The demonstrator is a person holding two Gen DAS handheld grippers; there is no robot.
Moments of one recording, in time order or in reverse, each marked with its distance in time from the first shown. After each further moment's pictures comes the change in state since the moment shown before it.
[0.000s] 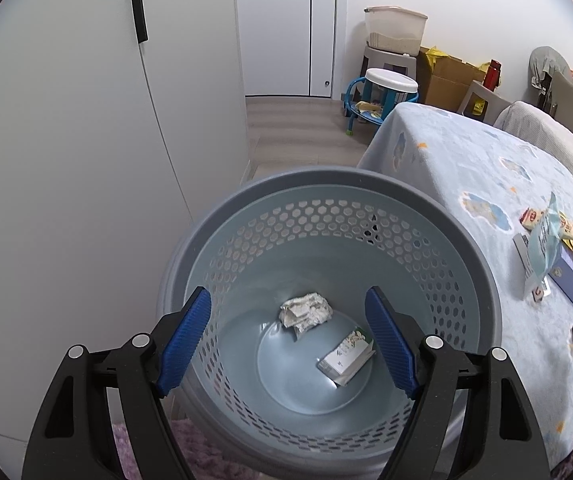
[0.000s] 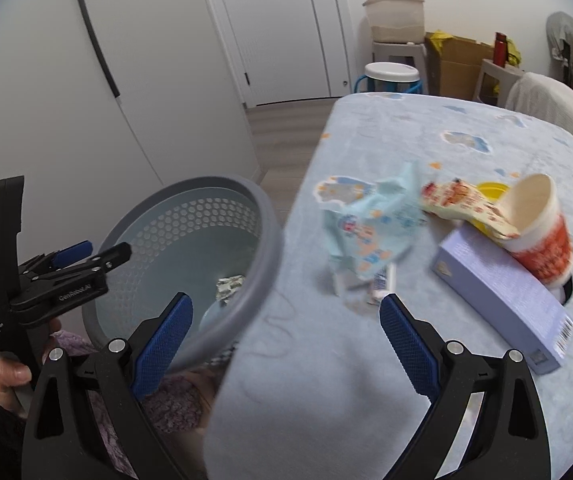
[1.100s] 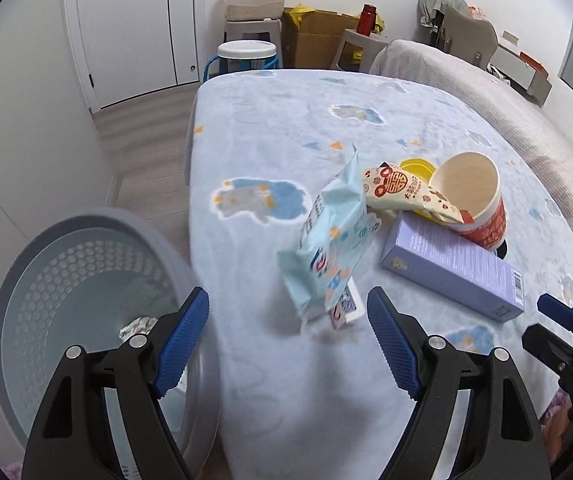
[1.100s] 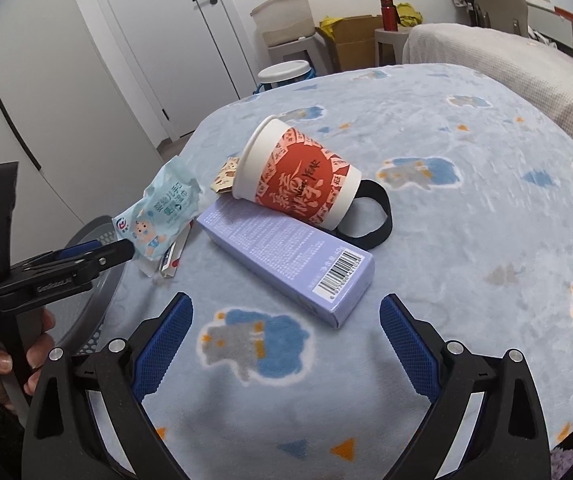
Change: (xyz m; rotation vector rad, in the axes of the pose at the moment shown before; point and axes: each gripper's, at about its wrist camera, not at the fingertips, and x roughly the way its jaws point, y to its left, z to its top) left arm 0.015 -0.200 0.024 0.270 0.094 -0.311; right arm -0.050 -0.159 -0.042 0.260 -0.055 -0.105
